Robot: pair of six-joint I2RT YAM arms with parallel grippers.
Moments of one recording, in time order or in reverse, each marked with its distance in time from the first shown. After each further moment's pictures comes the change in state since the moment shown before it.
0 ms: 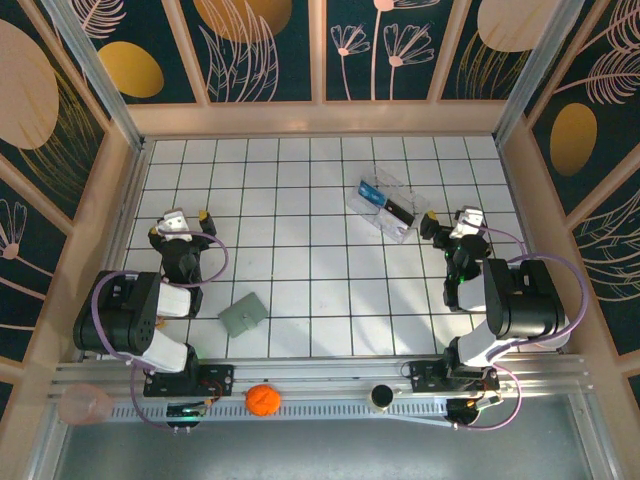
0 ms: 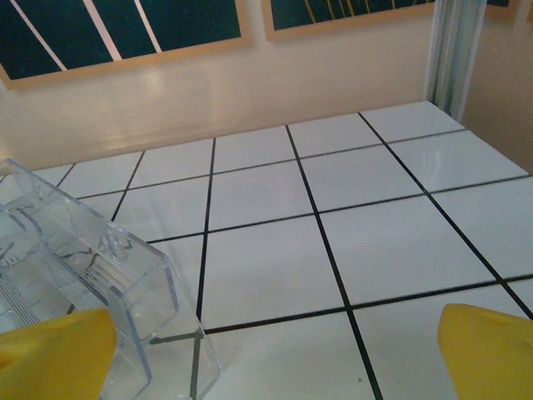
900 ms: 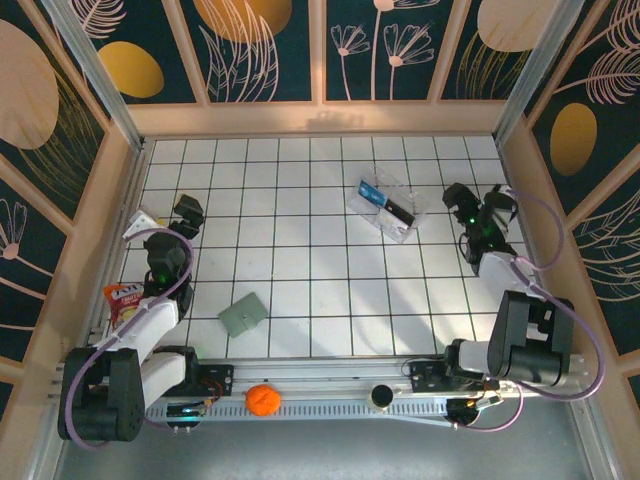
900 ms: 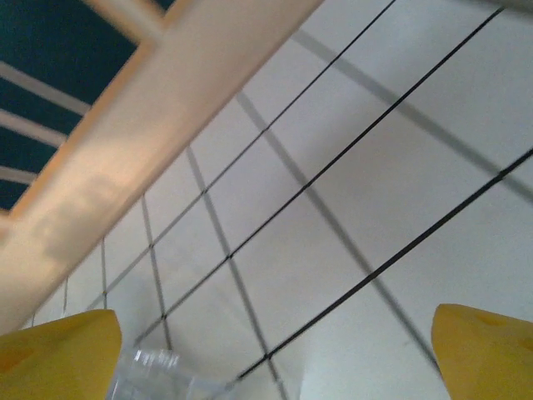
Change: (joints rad) left arm 0.002 -0.442 0.084 -0.491 0.053 -0.654; right arm -0.109 -0.235 0.398 -0.929 -0.149 0.535
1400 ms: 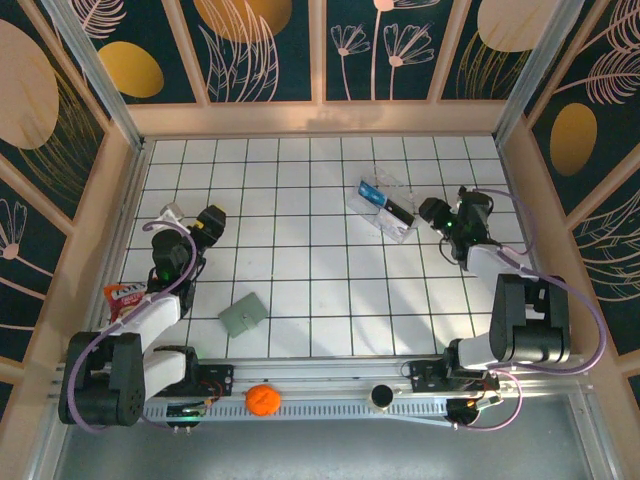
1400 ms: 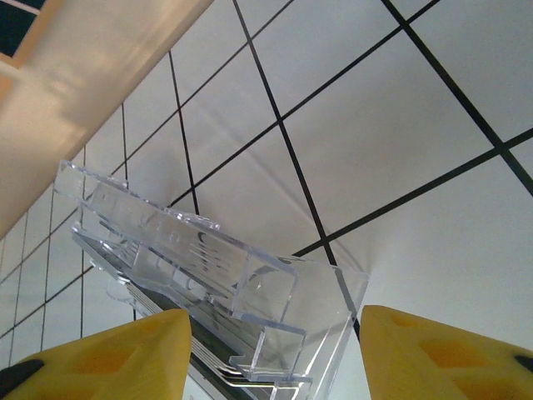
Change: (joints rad) left arm 0.000 0.078 -0.003 -0.020 0.454 -0.123; right arm 0.109 0.102 0.020 -0.054 -0.120 -0.032
